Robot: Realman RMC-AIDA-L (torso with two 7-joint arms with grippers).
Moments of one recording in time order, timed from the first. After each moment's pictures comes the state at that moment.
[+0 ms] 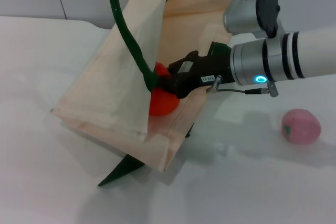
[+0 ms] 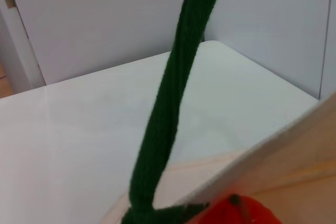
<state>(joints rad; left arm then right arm) -0.69 -2.03 1.41 2.02 -0.33 -1.38 0.50 0.89 2.03 -1.59 -0.58 1.58 0.99 -1.42</state>
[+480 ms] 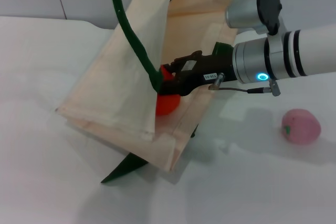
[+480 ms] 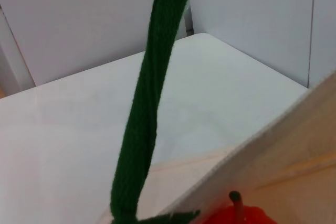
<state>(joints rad) -0.69 -2.03 1.41 2.02 -0.33 -1.37 0.48 0.92 2.03 -1.57 -0.52 1.58 0.99 -1.40</state>
